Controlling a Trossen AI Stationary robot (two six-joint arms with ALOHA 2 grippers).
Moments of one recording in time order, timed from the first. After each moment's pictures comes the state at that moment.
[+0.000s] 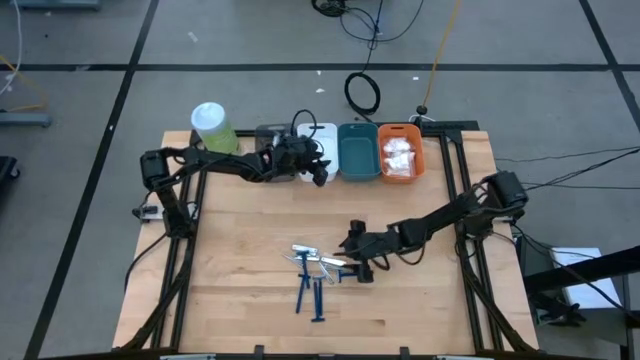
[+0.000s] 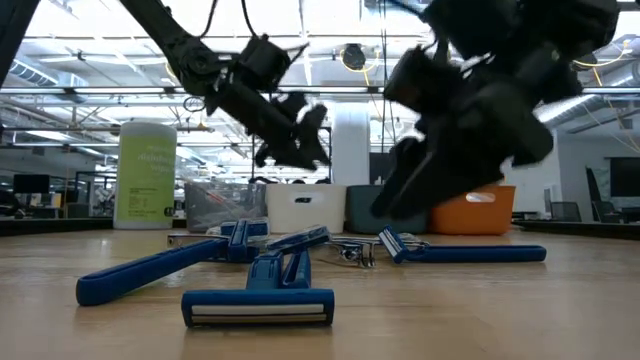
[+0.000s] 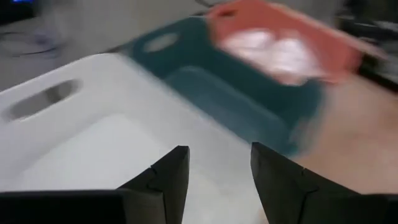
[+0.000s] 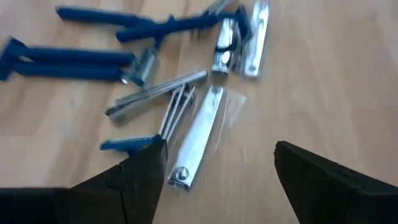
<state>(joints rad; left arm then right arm) 0.38 1.77 0.98 0.33 -0.10 -0.26 0.26 1.74 0.74 0.28 0.10 0.12</state>
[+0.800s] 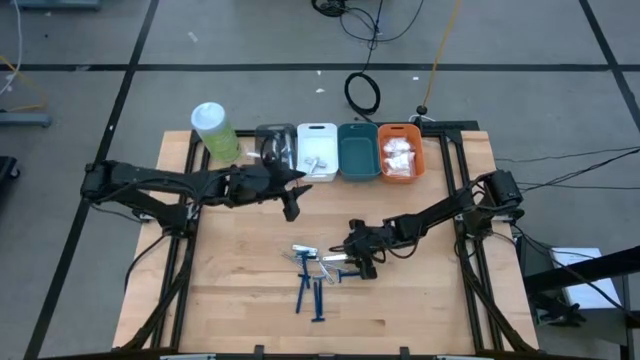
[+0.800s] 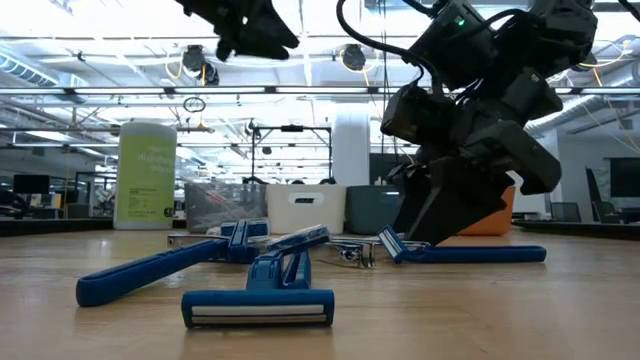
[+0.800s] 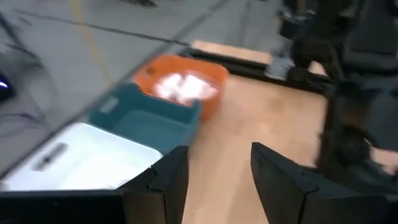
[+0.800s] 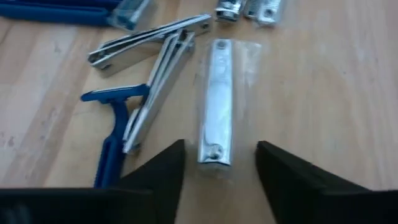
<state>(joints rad) 0.00 1.29 0.99 -0.09 -0.37 -0.14 0.19 1.77 0.74 0.18 -0.05 0.06</state>
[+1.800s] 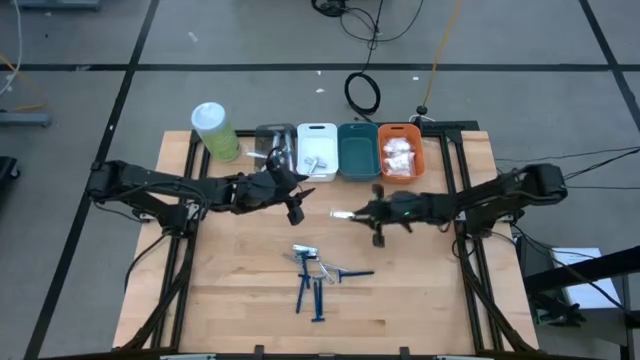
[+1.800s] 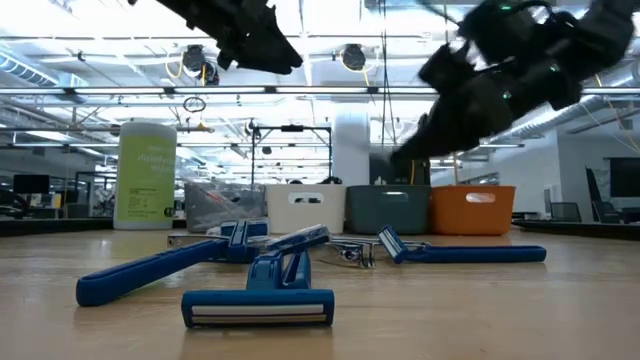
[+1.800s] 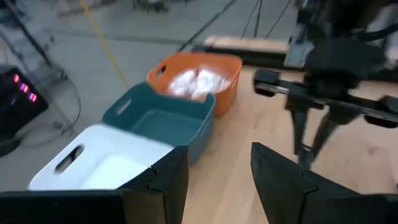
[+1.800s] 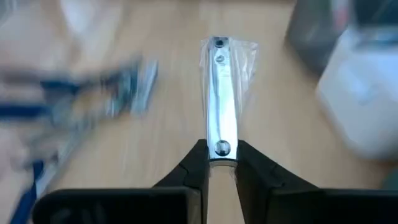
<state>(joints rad) -0.03 1.34 0.92 0.03 -0.45 -0.06 -0.01 1.38 0.44 0.53 0.05 -0.03</state>
